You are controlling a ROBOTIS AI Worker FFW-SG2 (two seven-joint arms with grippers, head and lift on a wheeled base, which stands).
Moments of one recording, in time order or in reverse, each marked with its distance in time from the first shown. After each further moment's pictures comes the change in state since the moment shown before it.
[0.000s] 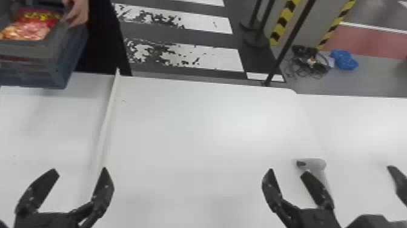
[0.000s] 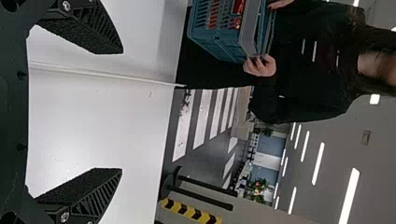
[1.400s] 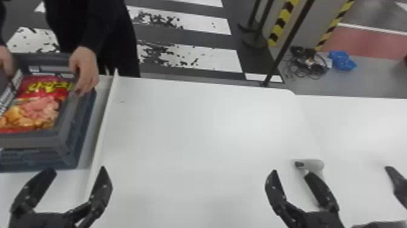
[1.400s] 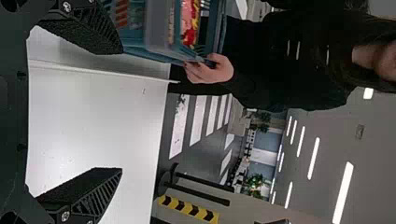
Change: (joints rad) left arm 0.011 -0.002 0.005 -0.029 -0.017 0.006 -0.015; right arm 0.026 -0.002 -0.014 -0.005 -0.009 -0.053 0.017
